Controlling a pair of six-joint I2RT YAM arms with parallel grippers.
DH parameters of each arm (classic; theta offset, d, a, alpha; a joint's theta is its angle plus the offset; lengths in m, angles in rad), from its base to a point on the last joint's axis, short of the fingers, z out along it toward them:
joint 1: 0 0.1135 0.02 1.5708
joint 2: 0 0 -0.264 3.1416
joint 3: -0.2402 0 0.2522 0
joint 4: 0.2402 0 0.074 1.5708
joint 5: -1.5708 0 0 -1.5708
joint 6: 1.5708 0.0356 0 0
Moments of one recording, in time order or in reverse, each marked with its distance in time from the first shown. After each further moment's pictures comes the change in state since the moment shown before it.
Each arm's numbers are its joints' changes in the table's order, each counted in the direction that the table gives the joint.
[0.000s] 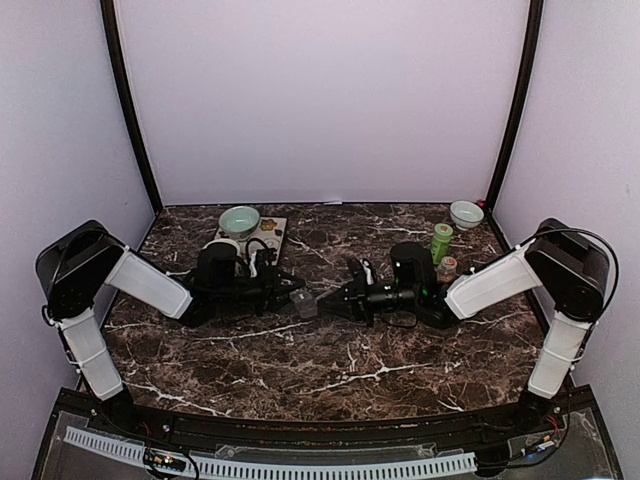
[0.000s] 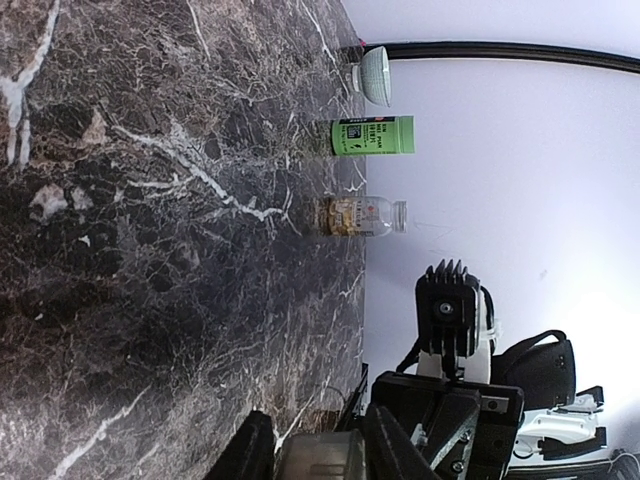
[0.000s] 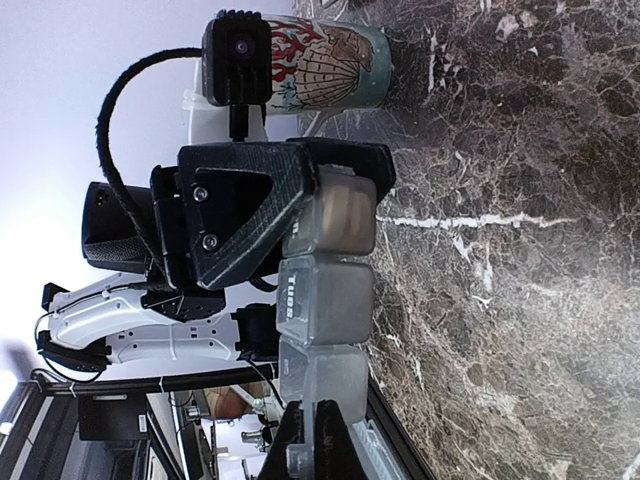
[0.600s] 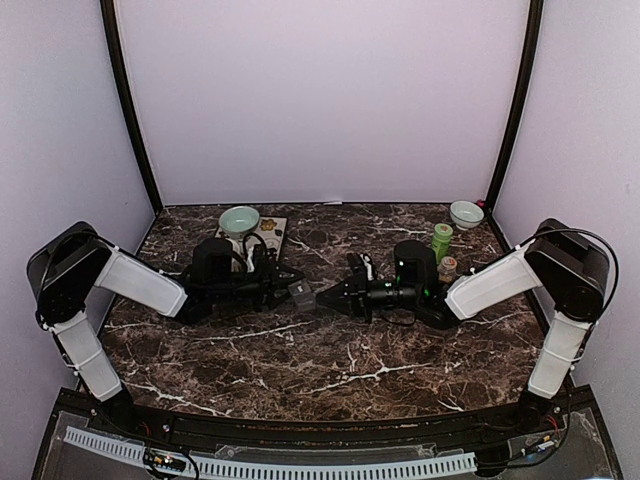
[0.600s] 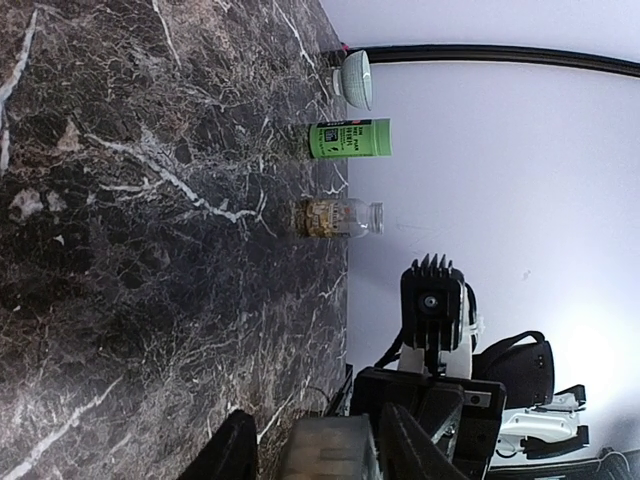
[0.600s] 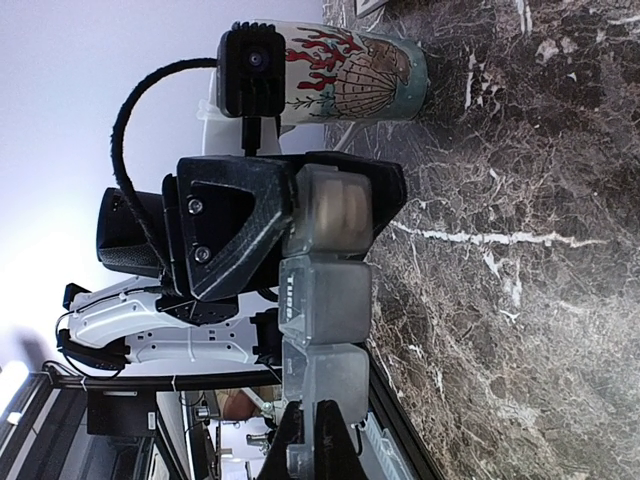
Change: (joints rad) left arm 0.000 0.056 0.002 0.020 0.001 -0.023; right arm 0.000 0.000 0.006 -0.085 -0.003 0.024
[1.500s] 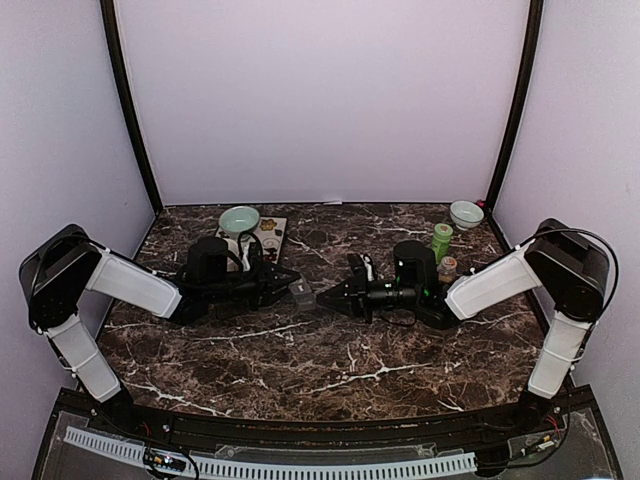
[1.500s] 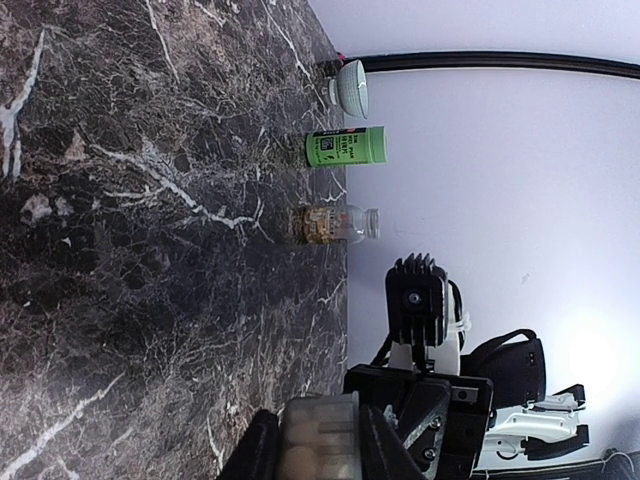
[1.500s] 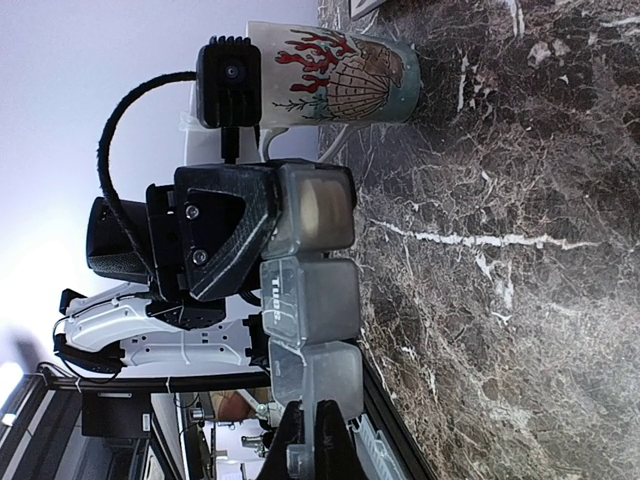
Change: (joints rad) left arm 0.000 0.055 0.024 0.021 0.027 0.014; right arm 0.000 0.000 0.000 0.013 -0.008 -0.016
